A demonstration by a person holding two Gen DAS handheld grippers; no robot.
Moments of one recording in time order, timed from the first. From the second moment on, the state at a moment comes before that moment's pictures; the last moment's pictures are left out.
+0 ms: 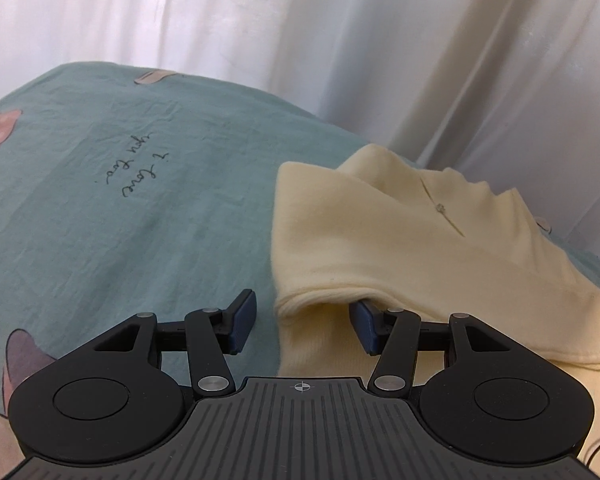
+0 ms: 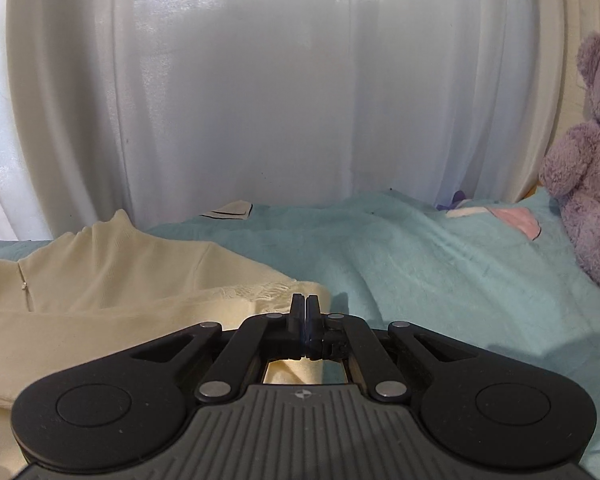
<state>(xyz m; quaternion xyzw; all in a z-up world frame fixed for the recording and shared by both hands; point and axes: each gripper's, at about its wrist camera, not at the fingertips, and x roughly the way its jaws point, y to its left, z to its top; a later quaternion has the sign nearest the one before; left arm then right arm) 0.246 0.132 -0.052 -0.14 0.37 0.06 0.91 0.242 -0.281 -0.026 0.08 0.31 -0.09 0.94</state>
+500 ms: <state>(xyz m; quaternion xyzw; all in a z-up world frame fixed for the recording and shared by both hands) 0.229 0.138 -0.030 -0.16 0.35 0.05 0.92 0.255 -0.264 -0.044 0.12 0.34 -0.02 0.93</state>
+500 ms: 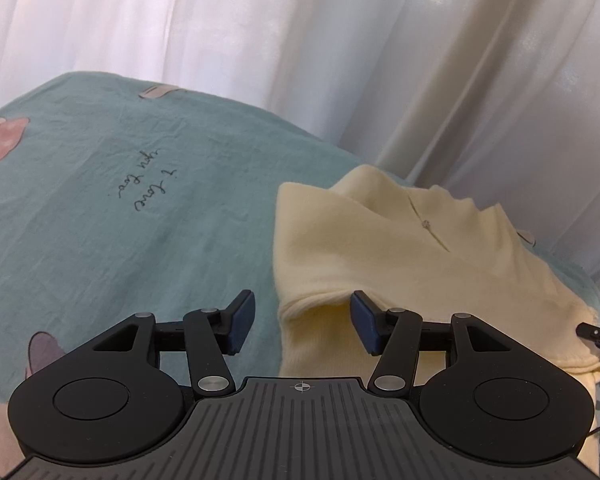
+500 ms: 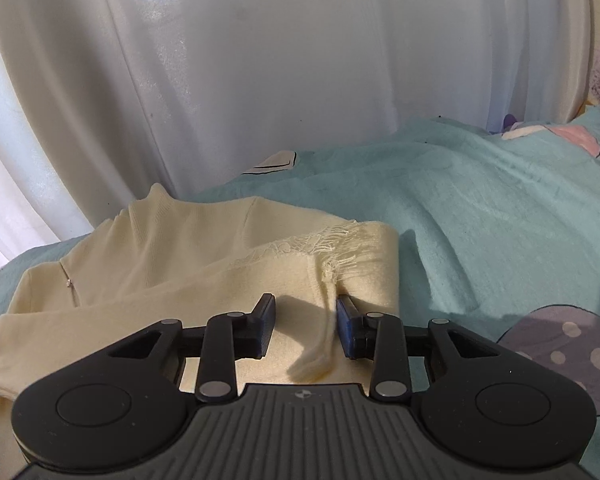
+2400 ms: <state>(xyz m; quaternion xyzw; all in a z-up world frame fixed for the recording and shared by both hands) 0.228 0.093 -0.036 -0.08 0.36 -0.02 0.93 0.196 -0.287 -0.054 0.31 0.35 0.01 0.89</state>
